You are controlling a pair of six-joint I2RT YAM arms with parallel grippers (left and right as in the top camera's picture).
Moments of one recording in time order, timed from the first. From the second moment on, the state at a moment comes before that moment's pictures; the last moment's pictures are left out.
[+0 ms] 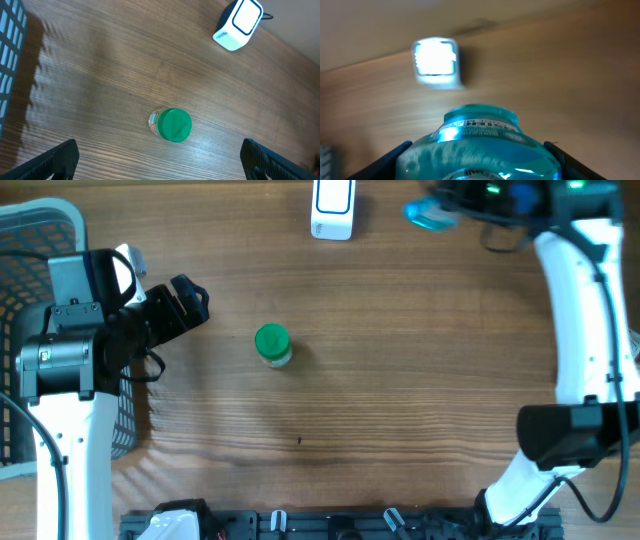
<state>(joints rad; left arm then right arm) 0.08 1.25 1.40 -1.08 0.21 -0.40 0.04 1.91 2.16 -1.16 -0.13 0.31</state>
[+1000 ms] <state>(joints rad) 0.08 1.25 1.40 -1.08 0.21 -0.40 -0.59 2.24 2.06 -1.11 0.17 0.41</state>
